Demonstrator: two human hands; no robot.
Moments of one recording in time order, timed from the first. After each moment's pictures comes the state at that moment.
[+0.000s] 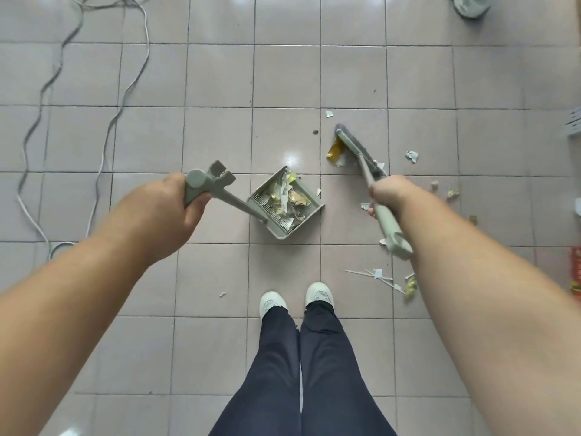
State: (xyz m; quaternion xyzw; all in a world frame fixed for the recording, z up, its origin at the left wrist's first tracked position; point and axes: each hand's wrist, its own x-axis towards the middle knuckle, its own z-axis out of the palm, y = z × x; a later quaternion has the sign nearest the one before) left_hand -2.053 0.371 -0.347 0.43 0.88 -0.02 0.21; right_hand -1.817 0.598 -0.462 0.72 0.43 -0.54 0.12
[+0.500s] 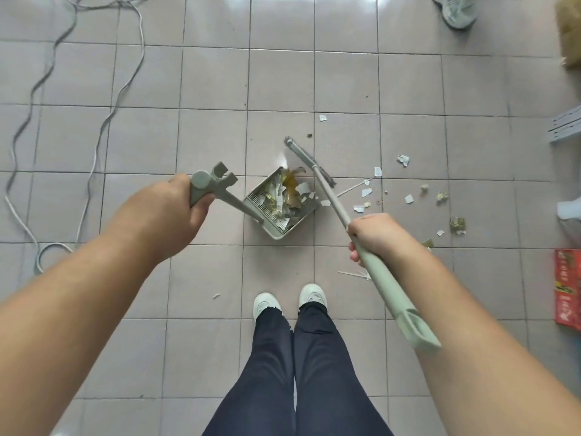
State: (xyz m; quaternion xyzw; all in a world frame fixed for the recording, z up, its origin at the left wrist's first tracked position) left_hand -2.044 0.373 -0.345 0.43 0.88 -0.01 0.21; right_hand -1.805 0.523 -0.409 0.69 0.41 -0.58 0.13
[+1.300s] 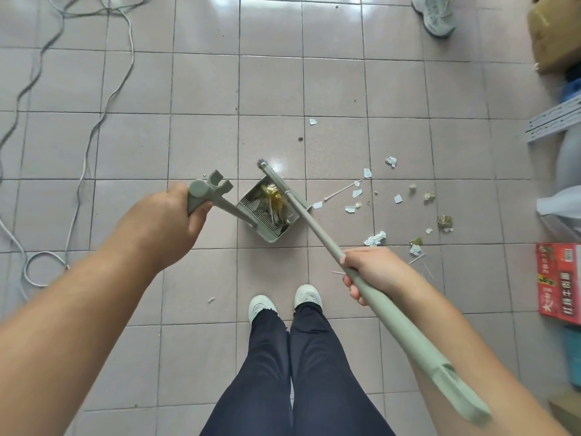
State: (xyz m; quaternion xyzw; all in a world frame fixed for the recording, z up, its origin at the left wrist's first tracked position) left_hand -2.040 0.360 -0.346 0.43 0.88 0.01 0.22; right_hand -1.780 0.473 -0.355 0.65 0.38 -0.64 0.14
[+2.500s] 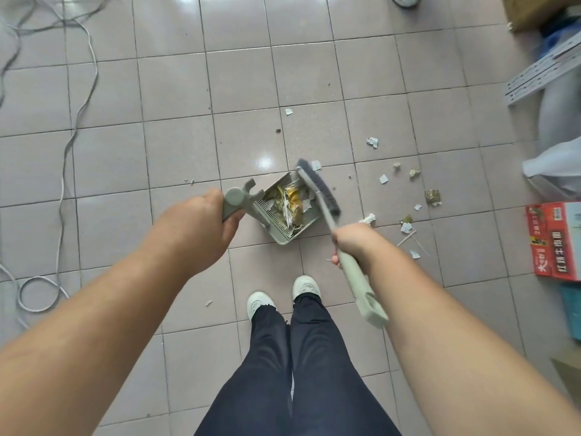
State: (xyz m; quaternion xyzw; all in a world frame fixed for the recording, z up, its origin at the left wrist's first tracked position) left_hand -1.973 0.405 -0.346 0.53 0.81 -0.03 0.24; right_hand -1.762 0.506 -0.428 0.73 0.31 -0.60 0.11
